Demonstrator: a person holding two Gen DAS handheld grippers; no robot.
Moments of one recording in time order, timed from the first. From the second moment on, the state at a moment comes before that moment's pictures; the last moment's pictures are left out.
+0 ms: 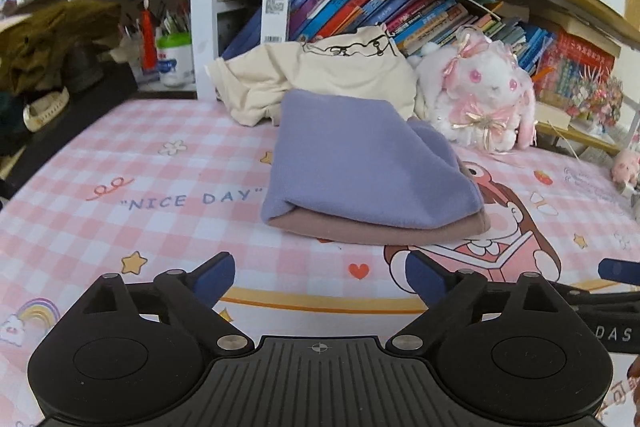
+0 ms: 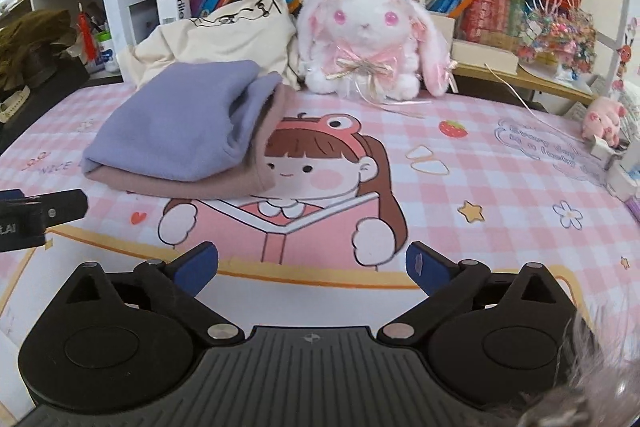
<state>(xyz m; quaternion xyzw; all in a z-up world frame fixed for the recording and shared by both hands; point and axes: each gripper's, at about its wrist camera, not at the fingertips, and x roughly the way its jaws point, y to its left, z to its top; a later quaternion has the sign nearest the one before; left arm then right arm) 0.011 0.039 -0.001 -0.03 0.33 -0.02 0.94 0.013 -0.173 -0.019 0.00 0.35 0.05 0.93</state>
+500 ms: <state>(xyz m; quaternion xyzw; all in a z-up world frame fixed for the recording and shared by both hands) -0.007 0.015 0.002 -0.01 0.33 -0.02 0.95 0.001 -0.174 -0.014 -0.03 0.34 0.08 0.94</state>
